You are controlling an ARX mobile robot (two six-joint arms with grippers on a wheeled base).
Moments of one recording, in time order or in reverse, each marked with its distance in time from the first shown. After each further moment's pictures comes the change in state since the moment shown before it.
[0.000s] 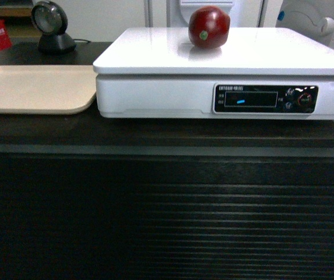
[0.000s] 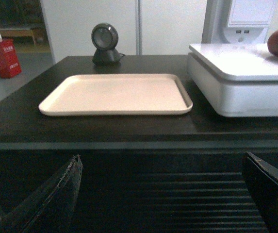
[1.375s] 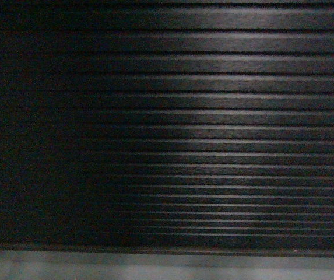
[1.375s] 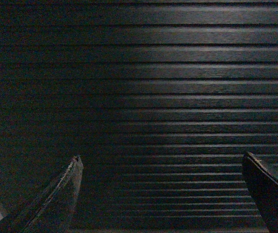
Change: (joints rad) left arm 0.000 0.000 0.000 -0.003 -0.002 0.000; right arm 0.000 0.000 0.000 -0.002 0.000 0.000
